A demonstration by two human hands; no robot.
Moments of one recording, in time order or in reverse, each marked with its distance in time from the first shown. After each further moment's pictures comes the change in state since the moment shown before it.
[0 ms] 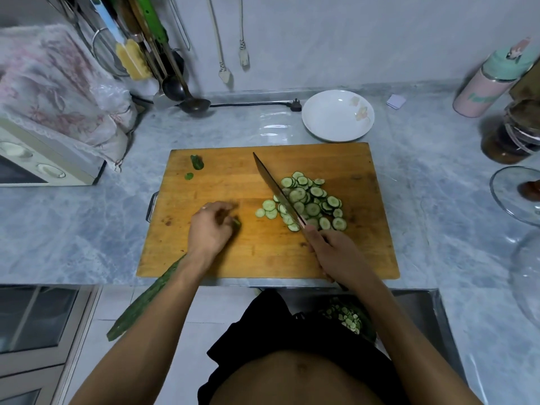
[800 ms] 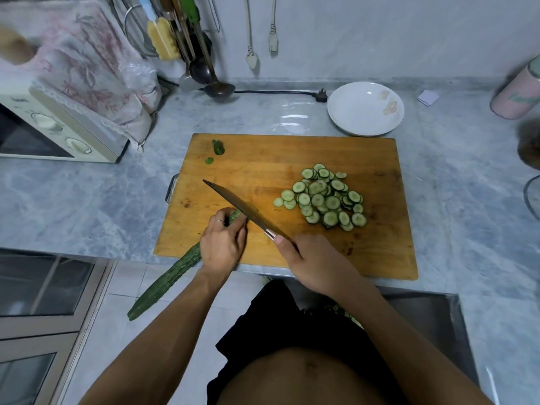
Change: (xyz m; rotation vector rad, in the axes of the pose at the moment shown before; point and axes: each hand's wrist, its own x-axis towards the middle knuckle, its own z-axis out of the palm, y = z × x) left_hand -0.048 -0.045 0.022 0.393 0.202 0.221; right_hand -0.010 -0.040 0.047 -0.434 -0.222 -0.226
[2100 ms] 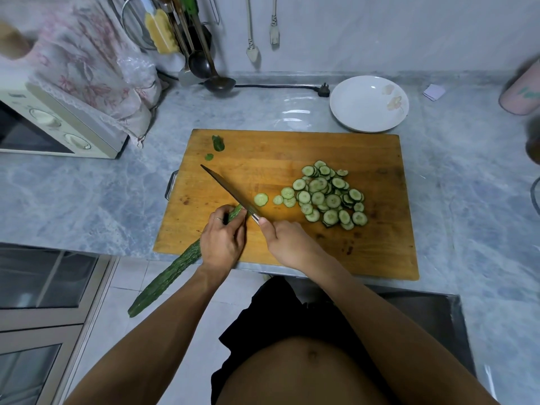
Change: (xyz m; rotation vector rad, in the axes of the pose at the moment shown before) left_hand -0.001 -0.002 0.009 -0.010 0.041 0.003; right_hand 0.057 -0.001 0.029 0.104 -0.042 0.116
